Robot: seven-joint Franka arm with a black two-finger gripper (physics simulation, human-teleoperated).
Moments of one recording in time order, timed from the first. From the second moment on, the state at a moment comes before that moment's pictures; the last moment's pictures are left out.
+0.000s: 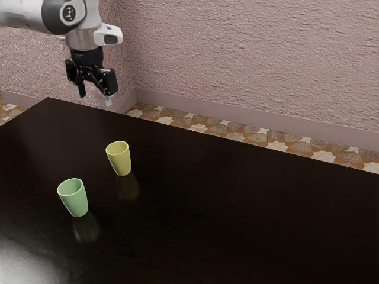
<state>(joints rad) -0.16 0.06 0.22 -1.55 0.09 1.55 0.09</state>
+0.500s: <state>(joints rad) -0.15 -0.03 0.22 -1.80 0.05 1.63 0.10</state>
